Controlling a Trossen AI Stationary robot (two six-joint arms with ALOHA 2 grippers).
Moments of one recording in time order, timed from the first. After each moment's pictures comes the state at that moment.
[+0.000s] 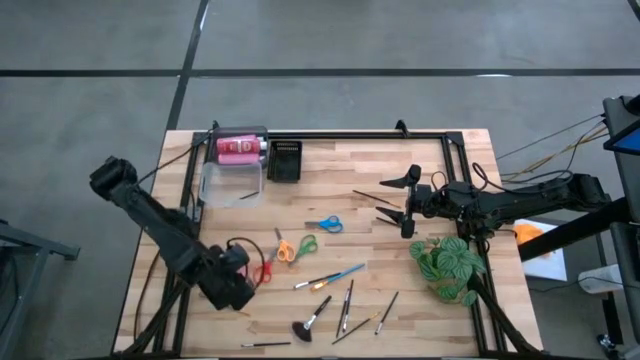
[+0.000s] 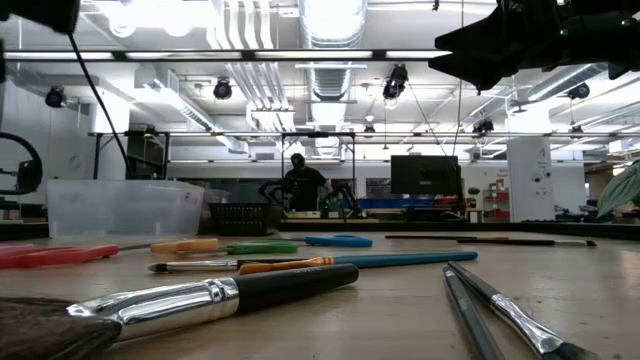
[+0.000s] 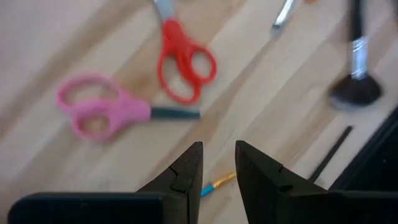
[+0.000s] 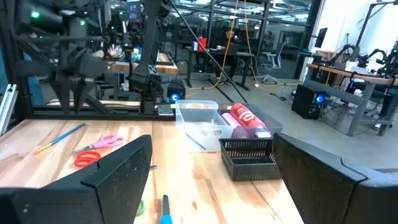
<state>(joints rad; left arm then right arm) -0.76 1.37 0.94 -0.89 -0.17 -1.53 0.02 0.84 0.28 0.57 0.21 -0.07</state>
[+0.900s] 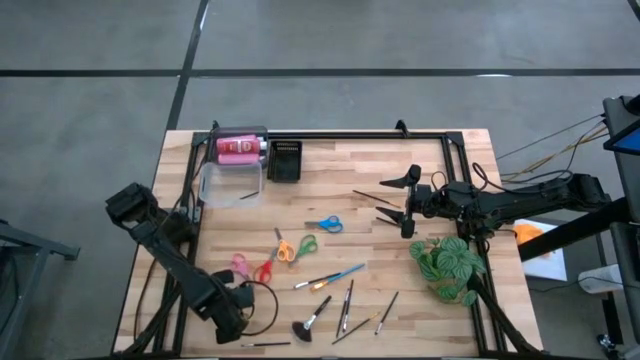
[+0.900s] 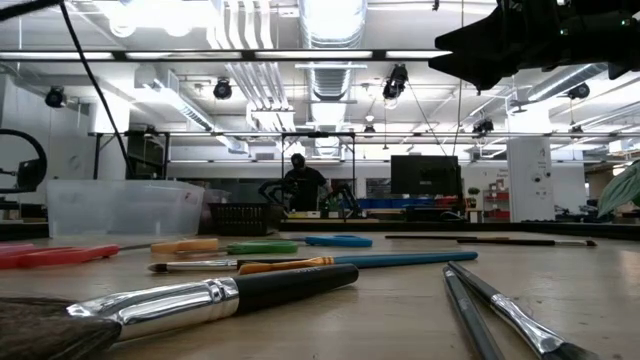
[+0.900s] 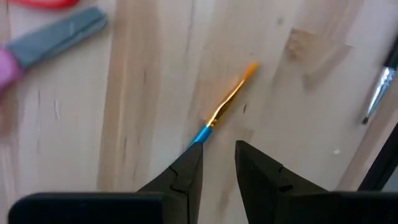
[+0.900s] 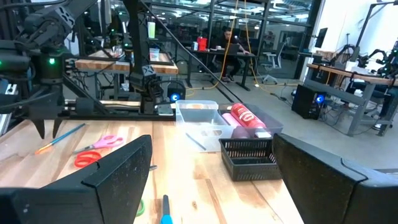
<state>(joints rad) -0.88 1.68 0.96 -0.74 0.08 -1.11 0.02 0.84 0.28 0.57 0.21 -0.07</state>
